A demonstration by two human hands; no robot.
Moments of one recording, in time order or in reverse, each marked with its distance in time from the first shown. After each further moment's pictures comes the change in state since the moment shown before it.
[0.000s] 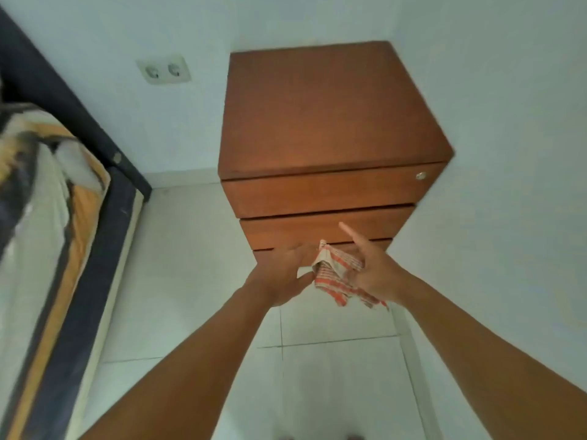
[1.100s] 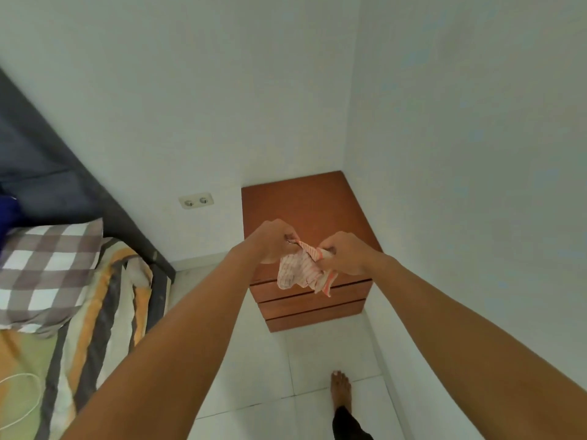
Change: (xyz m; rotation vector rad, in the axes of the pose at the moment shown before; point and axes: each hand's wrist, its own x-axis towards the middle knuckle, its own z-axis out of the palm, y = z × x) left_hand 0.008 0.172 -0.382 0.048 -0.043 -0.014; right_hand -0.109 -0.361 -0.139 -0.444 0.064 -0.091
